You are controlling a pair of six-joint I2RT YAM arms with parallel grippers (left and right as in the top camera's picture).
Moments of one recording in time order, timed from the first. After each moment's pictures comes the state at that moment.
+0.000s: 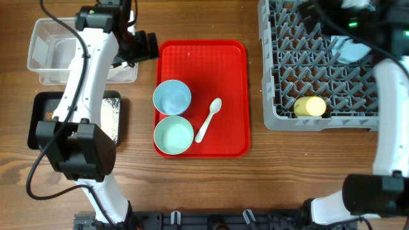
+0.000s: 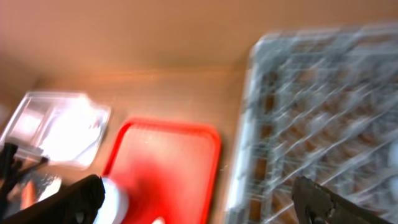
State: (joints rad) left arm -0.10 1.98 1.94 -1.25 0.01 -0.30; right arm -0.08 1.69 1.84 -0.91 -0.50 0.05
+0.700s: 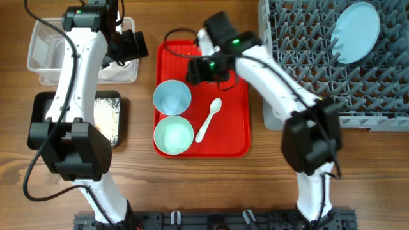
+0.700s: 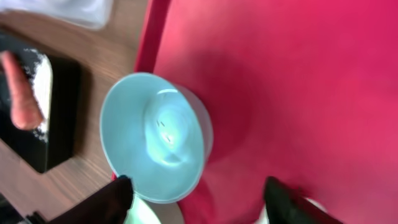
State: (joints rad) left arm -0.04 1.98 1.94 -1.25 -0.02 -0.31; right arm 0.53 2.15 1.84 -0.90 -0.37 0.32
